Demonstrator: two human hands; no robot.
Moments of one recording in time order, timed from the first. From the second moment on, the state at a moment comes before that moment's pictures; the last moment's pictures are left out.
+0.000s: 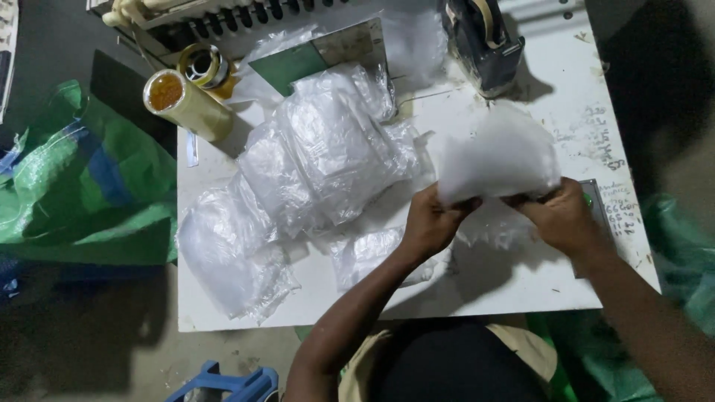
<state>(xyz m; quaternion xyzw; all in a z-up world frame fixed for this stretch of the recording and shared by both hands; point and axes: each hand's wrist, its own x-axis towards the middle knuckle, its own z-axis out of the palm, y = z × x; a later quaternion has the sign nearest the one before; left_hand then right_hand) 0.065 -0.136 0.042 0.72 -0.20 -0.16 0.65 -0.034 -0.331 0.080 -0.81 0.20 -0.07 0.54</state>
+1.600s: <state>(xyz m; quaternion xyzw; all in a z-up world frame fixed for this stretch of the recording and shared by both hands) 0.000 -0.039 0.032 0.58 0.00 -0.16 0.80 -0.075 -0.204 0.045 -0.76 0.23 -0.09 0.61</state>
